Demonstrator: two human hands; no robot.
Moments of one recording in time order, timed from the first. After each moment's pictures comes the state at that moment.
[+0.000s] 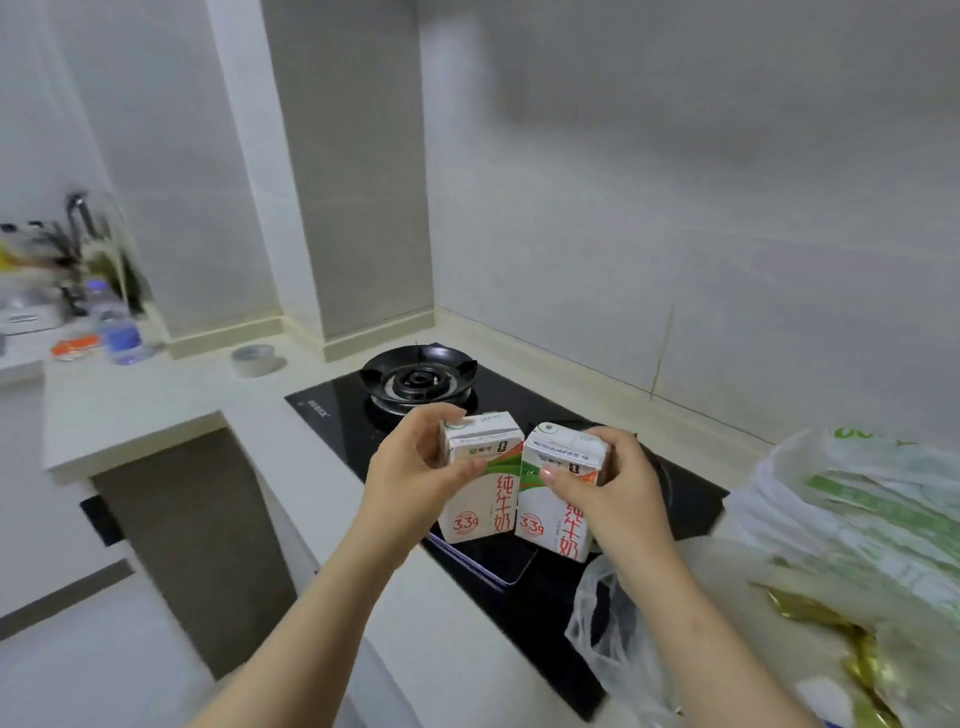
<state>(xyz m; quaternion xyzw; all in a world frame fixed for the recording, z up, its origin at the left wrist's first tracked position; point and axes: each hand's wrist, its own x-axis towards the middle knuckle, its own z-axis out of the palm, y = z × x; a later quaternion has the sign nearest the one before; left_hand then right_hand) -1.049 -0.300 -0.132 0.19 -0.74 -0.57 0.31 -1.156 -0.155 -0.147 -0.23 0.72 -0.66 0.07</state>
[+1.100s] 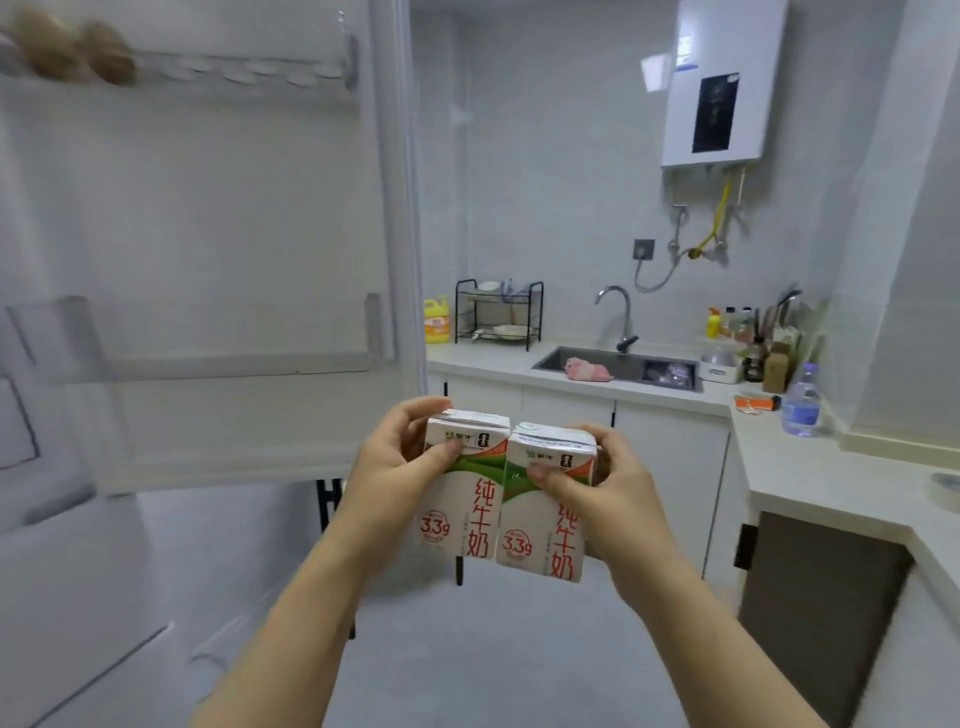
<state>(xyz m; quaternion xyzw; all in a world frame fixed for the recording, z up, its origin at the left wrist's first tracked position) -0.459 -0.288 -0.046 0.46 -0.52 -0.30 0.66 -0.634 -0.330 -0.053 -0.63 0.34 -0.51 0.47</state>
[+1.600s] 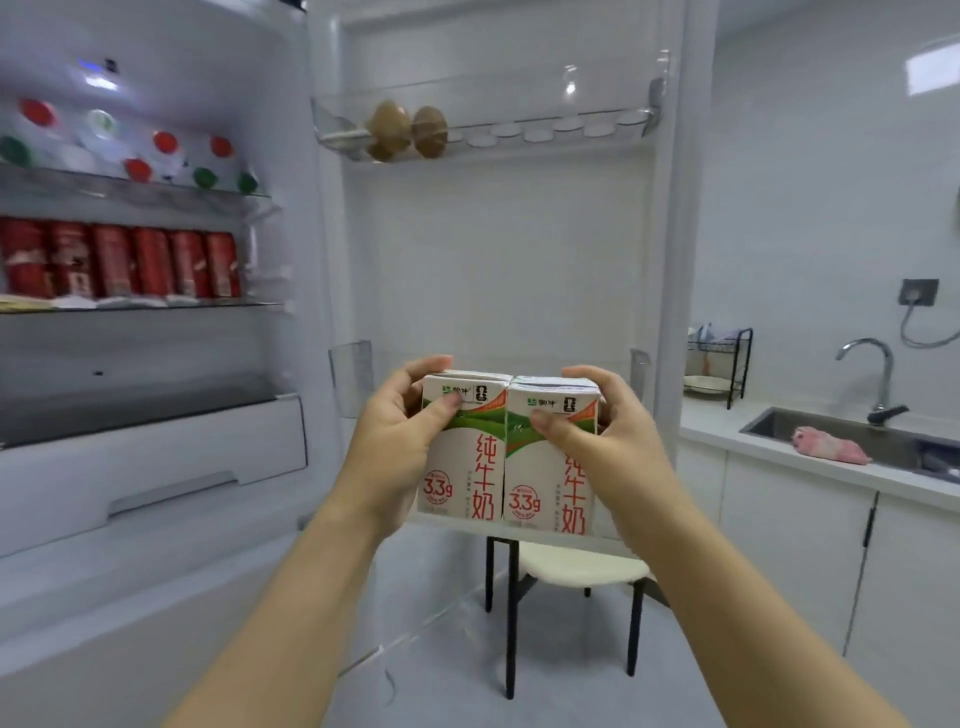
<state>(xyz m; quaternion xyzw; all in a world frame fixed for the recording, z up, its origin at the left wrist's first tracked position) -0.249 -0.237 0.022 0.47 -0.42 -0.15 0.76 -0.389 -0.332 0.020 -0.70 0.15 -0.46 0.52</state>
